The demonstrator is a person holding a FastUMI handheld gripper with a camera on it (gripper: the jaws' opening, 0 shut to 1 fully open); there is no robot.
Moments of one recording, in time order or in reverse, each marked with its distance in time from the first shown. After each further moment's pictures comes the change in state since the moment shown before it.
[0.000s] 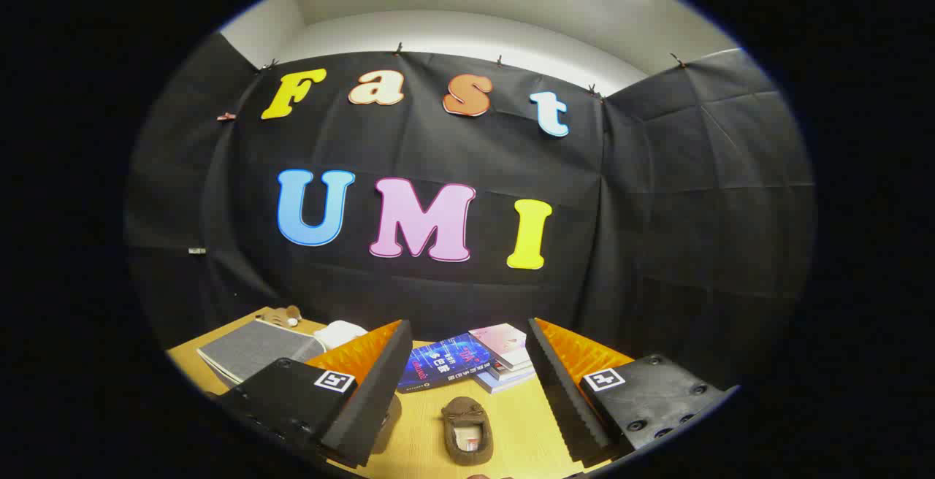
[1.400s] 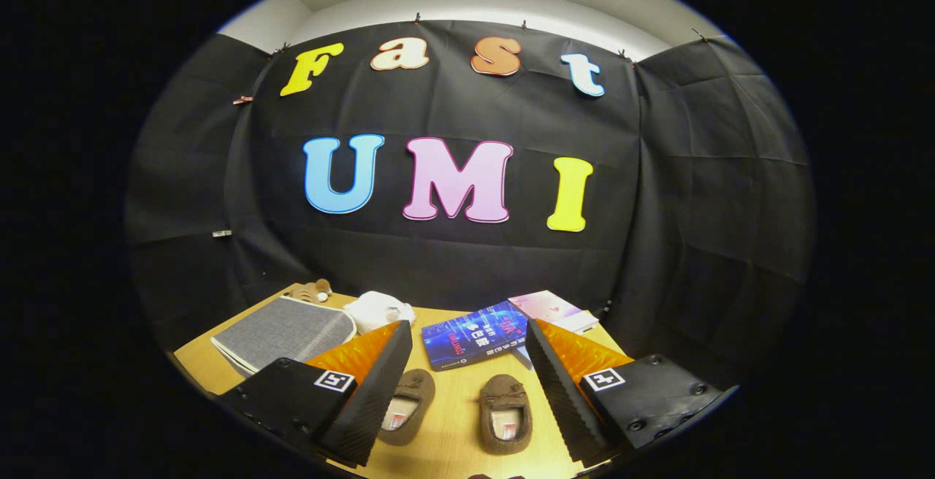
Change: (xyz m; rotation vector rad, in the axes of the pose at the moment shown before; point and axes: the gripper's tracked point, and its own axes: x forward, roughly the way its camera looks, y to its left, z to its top) arm 0.029 0.053 -0.049 0.056 0.156 0.137
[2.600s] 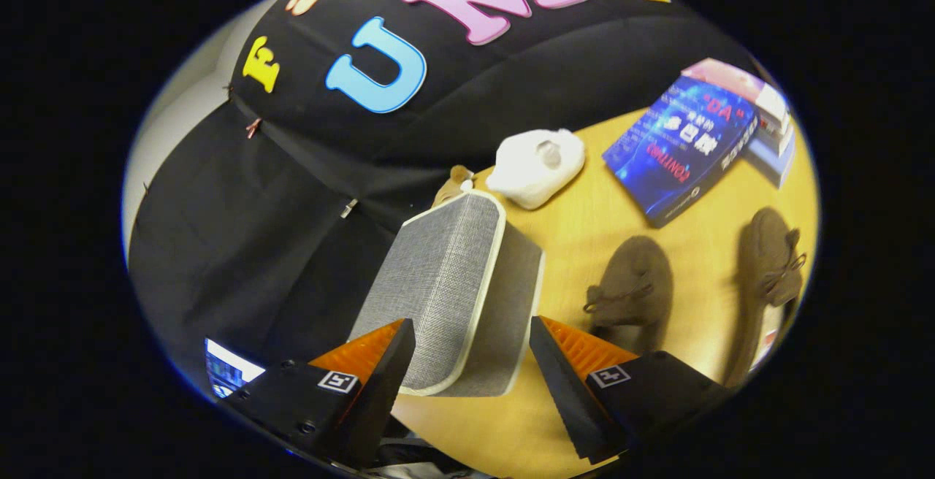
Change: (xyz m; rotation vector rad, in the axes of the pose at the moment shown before) arm 0.070 0.183 -0.161 0.706 0.731 0.655
